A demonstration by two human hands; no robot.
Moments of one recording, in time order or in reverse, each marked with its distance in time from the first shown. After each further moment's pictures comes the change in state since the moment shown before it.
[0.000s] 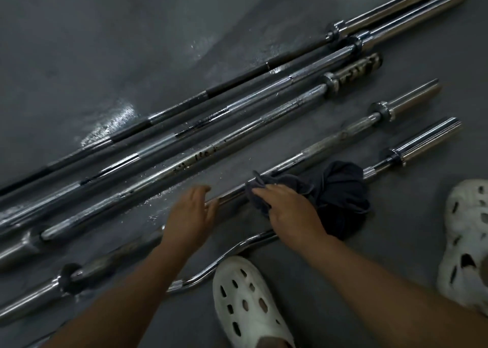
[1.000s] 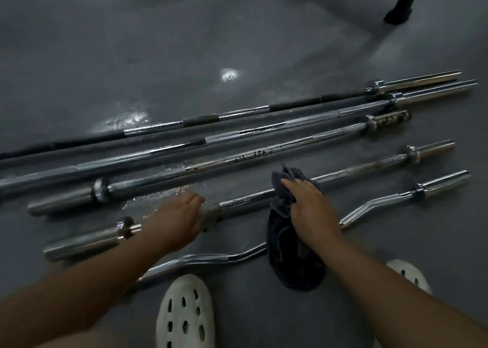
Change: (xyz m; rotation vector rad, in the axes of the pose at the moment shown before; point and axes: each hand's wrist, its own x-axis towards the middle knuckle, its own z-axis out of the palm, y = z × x) left_hand -0.094 -0.145 -0.071 0.210 -0.088 0.113; right_hand -0.028 -0.120 0.032 -0.123 0.123 0.024
